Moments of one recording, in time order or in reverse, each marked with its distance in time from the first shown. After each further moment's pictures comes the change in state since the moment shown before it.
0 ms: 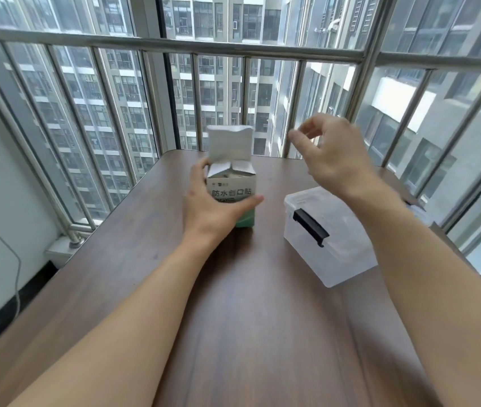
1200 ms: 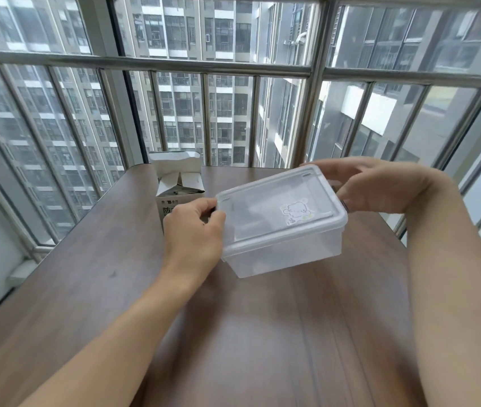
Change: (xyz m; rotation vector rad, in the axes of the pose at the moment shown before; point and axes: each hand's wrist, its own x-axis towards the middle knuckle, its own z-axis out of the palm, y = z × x) left_hand -0.045 0.065 0.013 0.115 -0.074 -0.081; right_hand -0.020 0.091 -0.104 0.781 -0.917 0.283
